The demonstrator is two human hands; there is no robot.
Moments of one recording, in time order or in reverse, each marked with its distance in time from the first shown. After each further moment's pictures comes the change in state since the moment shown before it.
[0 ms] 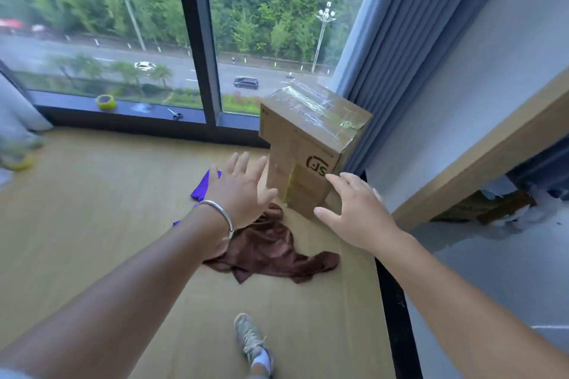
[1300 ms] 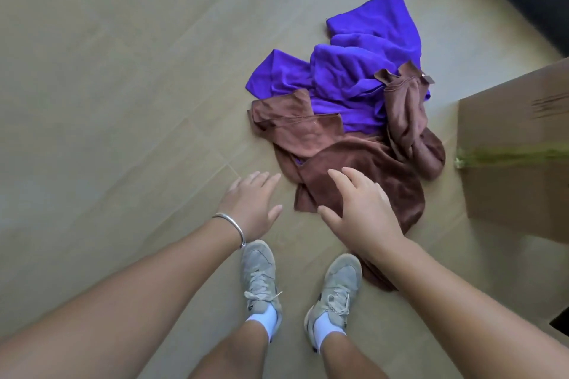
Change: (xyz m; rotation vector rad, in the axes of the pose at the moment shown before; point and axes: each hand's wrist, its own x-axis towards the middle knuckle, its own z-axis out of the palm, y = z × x) left_hand 0.063 -0.206 0.612 -0.328 -0.388 -0.682; right_hand 0.308 0.019 0.603 -0.184 -0.656 -0.599
